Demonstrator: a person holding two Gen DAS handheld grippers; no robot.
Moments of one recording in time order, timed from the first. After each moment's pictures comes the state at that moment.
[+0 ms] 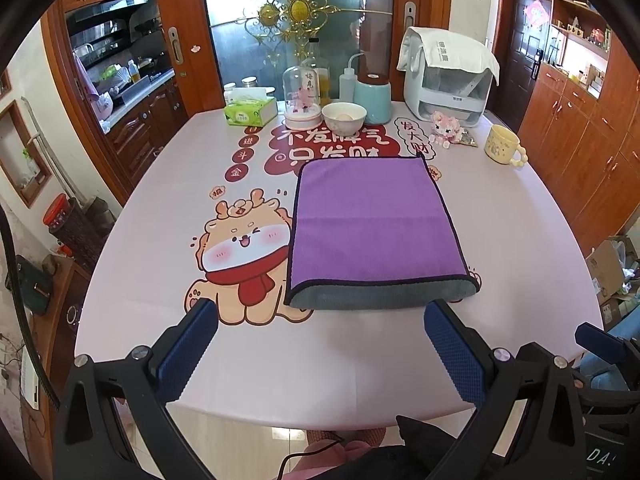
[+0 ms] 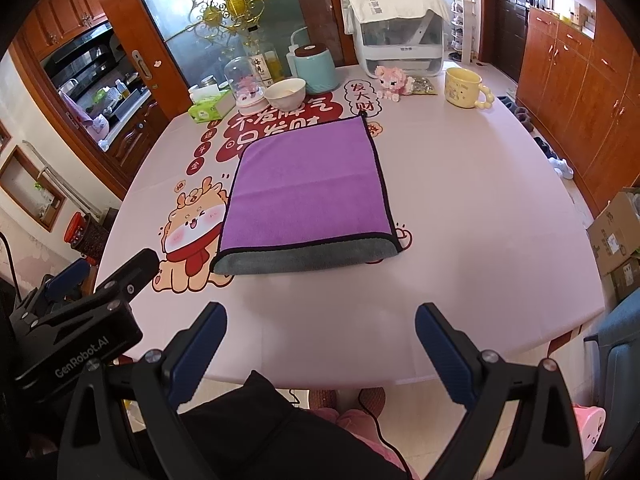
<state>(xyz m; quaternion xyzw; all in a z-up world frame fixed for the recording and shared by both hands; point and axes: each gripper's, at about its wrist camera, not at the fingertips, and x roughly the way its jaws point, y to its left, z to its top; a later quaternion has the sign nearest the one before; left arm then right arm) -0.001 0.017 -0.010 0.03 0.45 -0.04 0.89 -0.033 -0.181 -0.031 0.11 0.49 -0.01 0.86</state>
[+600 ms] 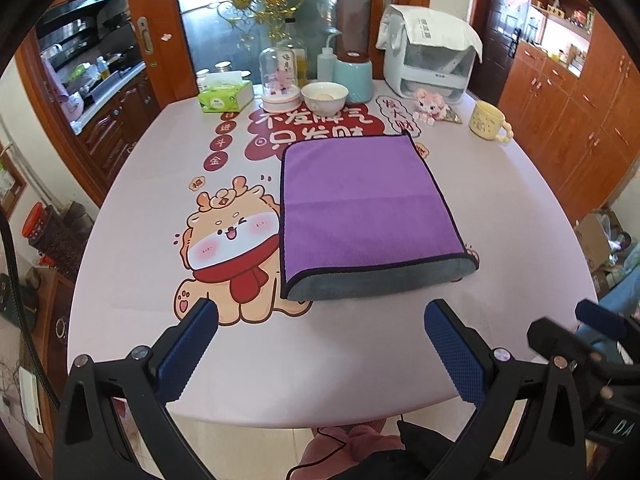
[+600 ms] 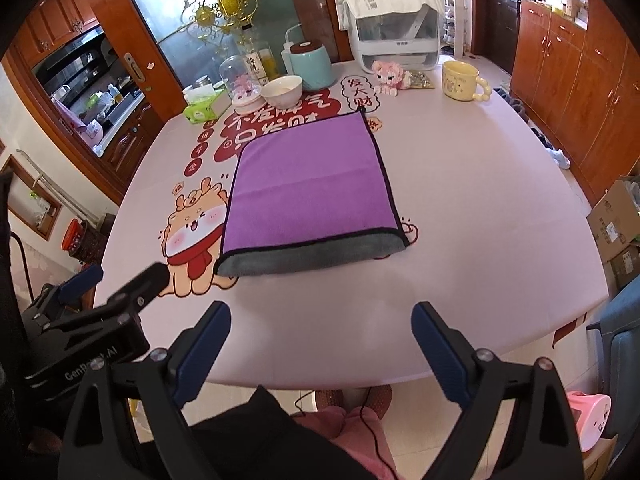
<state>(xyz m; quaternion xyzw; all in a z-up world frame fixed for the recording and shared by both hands) 0.020 0.035 -0.025 0.05 0.48 -0.09 0.87 -0.027 -0.166 -0.033 0.12 0.49 -0.02 0.86</state>
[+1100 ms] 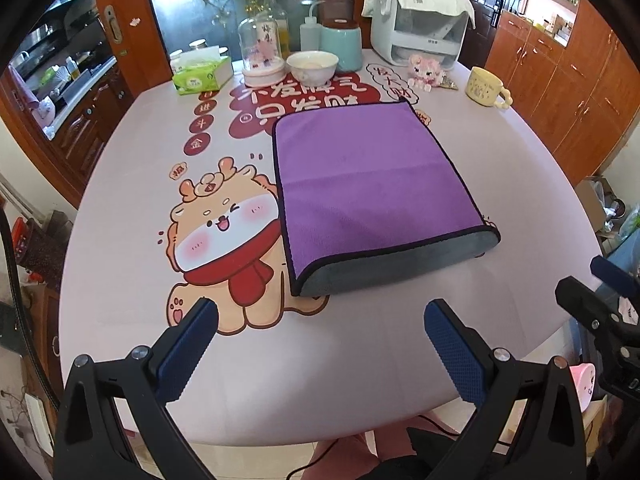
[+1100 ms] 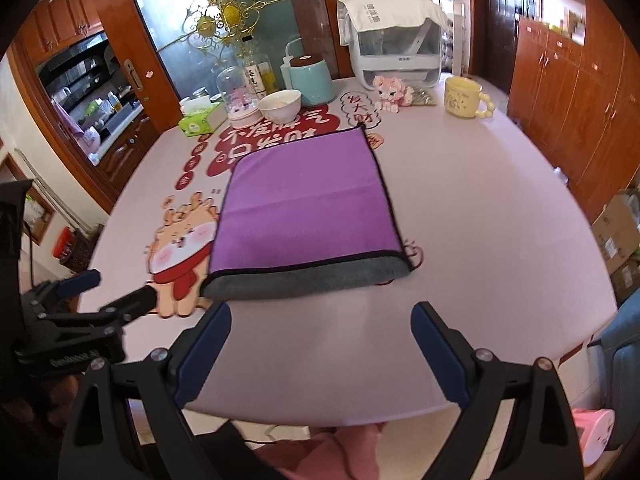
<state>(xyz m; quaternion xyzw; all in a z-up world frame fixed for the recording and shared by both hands) 0.057 0.053 -0.069 0.07 0.51 -0.13 0.85 -0.012 -0.165 -0.063 0.08 0.45 -0.04 0.89</state>
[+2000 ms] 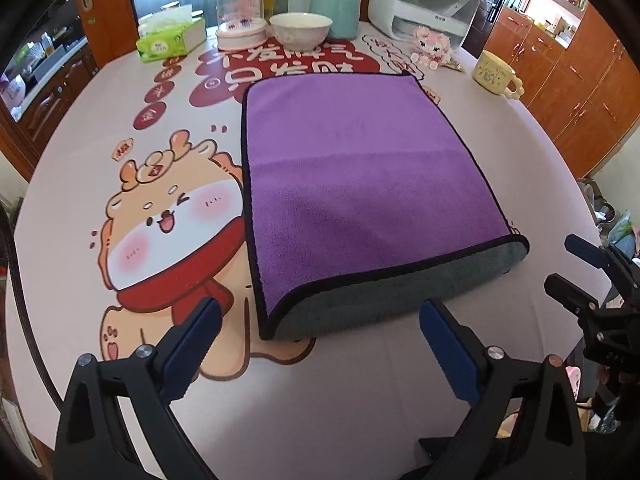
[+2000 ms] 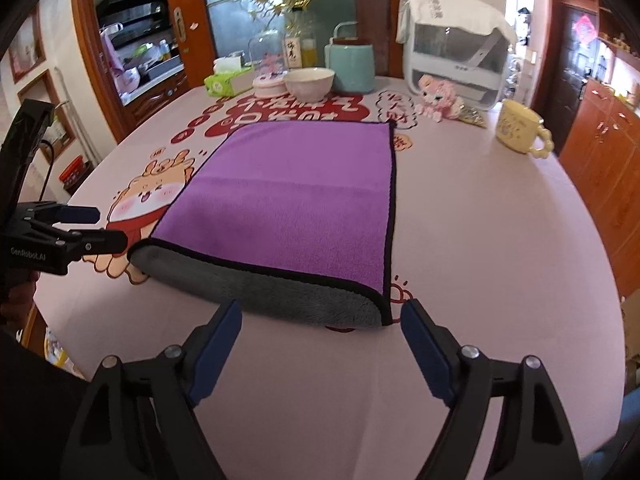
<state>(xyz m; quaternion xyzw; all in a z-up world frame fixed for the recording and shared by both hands) 0.124 0.037 -0.153 0.04 0.54 -0.17 0.82 0.051 -0.220 -0.153 -0.02 0.45 0.08 0.89</state>
